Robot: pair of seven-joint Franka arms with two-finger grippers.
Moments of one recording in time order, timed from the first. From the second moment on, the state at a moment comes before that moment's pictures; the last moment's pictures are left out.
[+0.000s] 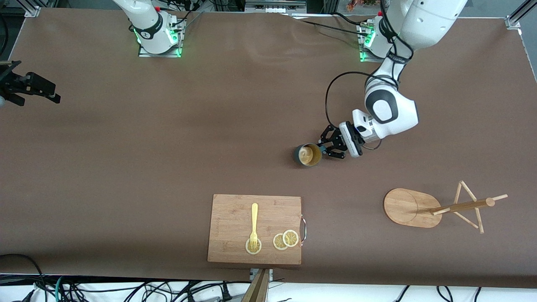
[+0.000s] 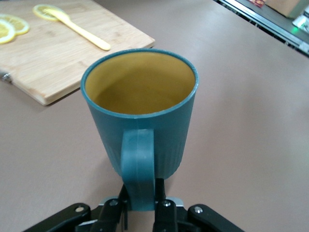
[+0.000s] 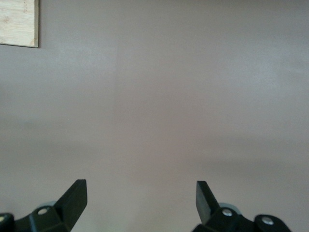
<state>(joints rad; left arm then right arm) -0.20 0.42 -0.14 -2.16 -1.51 2.44 1.86 -0.08 -0.03 -0.04 -1.69 0.03 1.64 -0.19</state>
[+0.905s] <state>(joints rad) -0.01 0.10 0.12 -2.19 -0.80 1.75 1.20 -0.08 -0.03 -0.03 -1.69 0.03 1.64 -0.19</state>
